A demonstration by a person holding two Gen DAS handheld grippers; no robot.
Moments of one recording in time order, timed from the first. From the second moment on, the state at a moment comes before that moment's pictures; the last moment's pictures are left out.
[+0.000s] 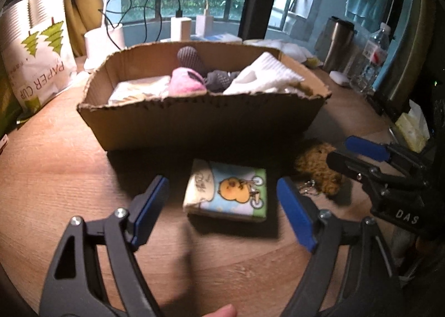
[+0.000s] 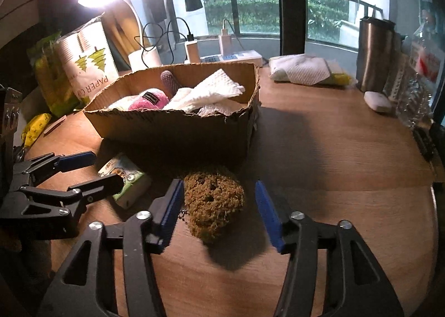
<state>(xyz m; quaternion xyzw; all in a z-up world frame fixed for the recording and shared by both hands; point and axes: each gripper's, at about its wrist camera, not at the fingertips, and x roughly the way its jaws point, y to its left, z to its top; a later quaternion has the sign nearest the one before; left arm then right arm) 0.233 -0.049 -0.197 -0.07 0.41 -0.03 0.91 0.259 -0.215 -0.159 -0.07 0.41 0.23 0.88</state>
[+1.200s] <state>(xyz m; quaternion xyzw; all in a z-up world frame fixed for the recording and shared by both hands) 0.232 -0.053 -0.198 -0.04 0.42 -0.06 0.90 0.261 -0.194 -0.170 -0.09 0.43 0.25 0.86</state>
